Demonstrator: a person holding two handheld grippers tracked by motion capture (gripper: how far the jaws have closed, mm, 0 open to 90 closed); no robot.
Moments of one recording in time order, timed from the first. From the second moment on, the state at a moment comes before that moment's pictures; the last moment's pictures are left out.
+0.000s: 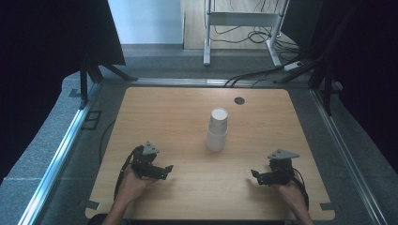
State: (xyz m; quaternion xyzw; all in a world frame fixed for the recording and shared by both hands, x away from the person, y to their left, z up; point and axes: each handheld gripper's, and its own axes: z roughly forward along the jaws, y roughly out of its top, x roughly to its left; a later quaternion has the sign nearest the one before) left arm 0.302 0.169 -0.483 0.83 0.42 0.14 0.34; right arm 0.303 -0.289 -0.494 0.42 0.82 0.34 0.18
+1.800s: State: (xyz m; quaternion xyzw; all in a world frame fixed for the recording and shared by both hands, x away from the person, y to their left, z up) left arm 0.359 0.125 -0.407 0.87 0.31 0.12 0.36; right arm 0.346 -0.267 -0.407 0.35 0.86 0.35 0.14
